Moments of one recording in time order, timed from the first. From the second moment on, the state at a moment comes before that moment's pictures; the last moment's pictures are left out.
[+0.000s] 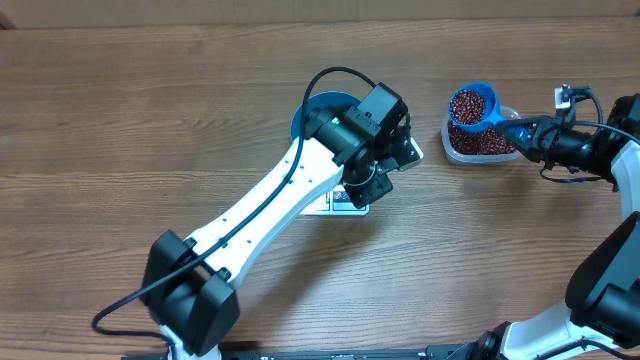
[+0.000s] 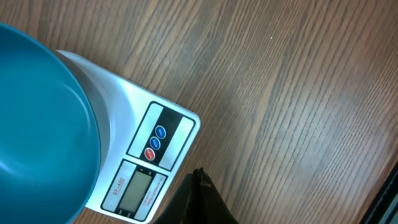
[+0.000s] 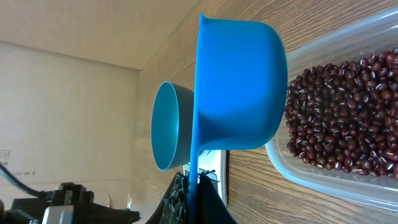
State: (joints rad) left arm -0.74 1.88 1.73 -1.13 0.15 0.34; right arm -0.50 1.79 1.31 -0.88 -1.16 -0.11
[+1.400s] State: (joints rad) left arm -0.60 1.76 1.39 -0.89 0.15 0.31; right arm -0.50 1.79 1.31 -0.88 -1.14 -0.11
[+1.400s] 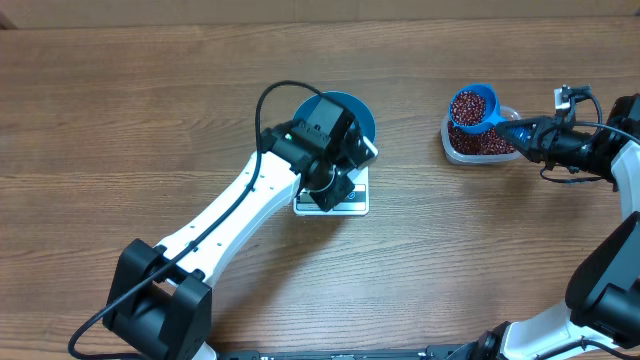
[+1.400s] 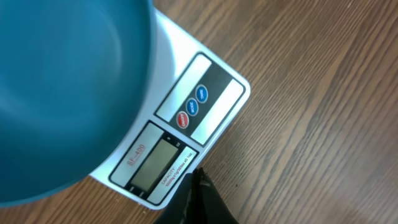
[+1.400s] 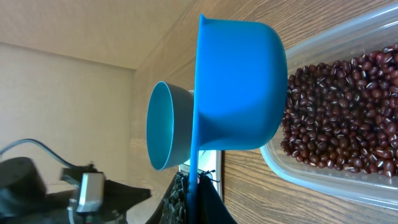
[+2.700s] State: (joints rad) left arm -0.60 1.85 1.20 -0.53 0.15 0.37; right arm -0.50 1.79 1.31 -0.88 -1.12 -0.11
